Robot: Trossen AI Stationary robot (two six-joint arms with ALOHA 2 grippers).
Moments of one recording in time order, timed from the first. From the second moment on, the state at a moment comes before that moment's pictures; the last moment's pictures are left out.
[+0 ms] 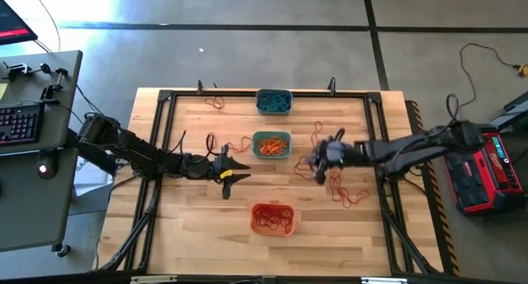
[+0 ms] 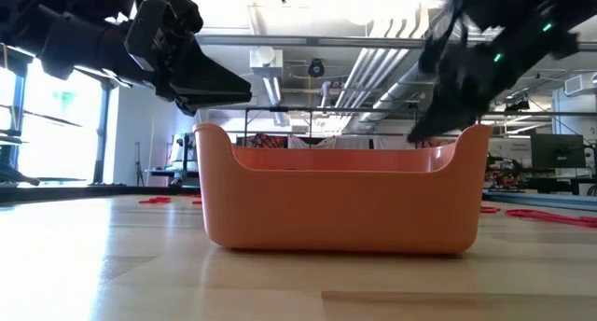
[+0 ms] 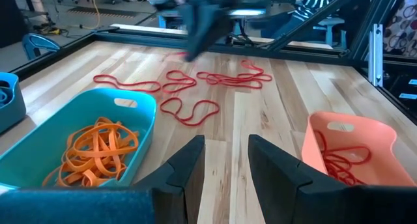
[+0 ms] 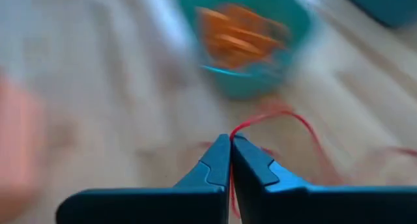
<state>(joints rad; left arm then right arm) -0.21 1.43 0.37 0.81 -0.30 -0.14 0.02 1.15 0.49 -0.05 0.21 0.39</state>
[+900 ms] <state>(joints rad) -0.21 1.43 0.37 0.81 -0.30 -0.14 0.46 1.43 0.77 0.26 0.19 0.25</state>
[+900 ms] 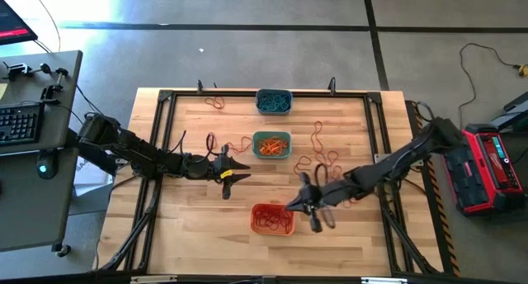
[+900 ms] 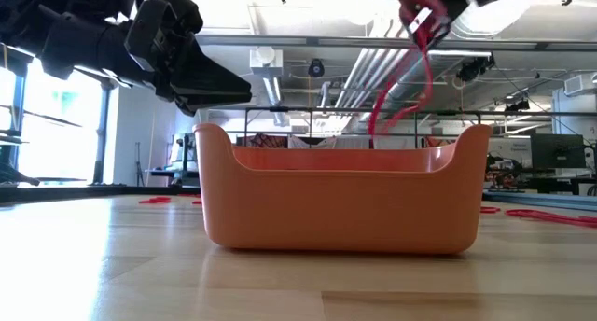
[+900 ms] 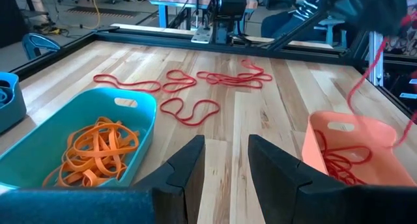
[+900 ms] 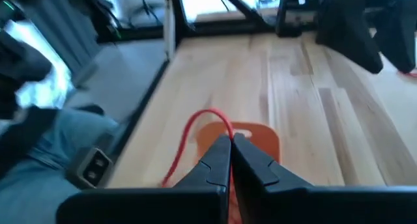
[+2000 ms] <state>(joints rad) -0.21 1.43 0.37 0.81 -0.30 -0.13 0.36 1.56 0.89 -0.01 0.09 0.31</state>
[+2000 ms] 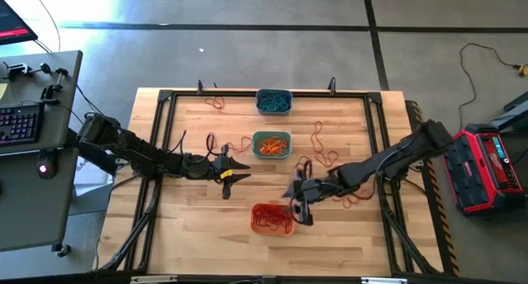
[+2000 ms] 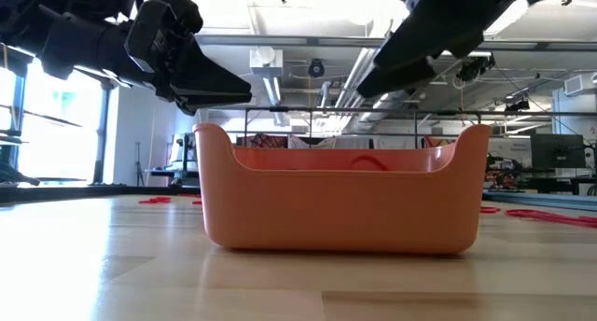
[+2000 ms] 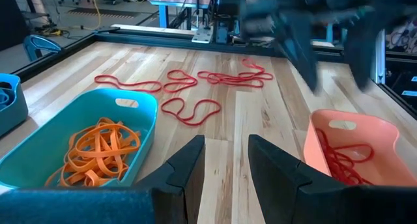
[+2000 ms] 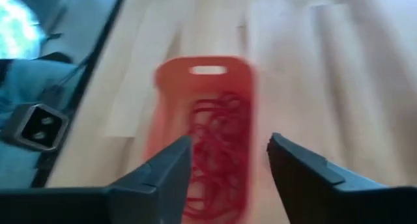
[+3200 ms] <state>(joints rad) -0.21 1.43 0.37 0.81 -0.30 -0.14 -0.07 1.54 0.59 -0.13 0.06 0.11</state>
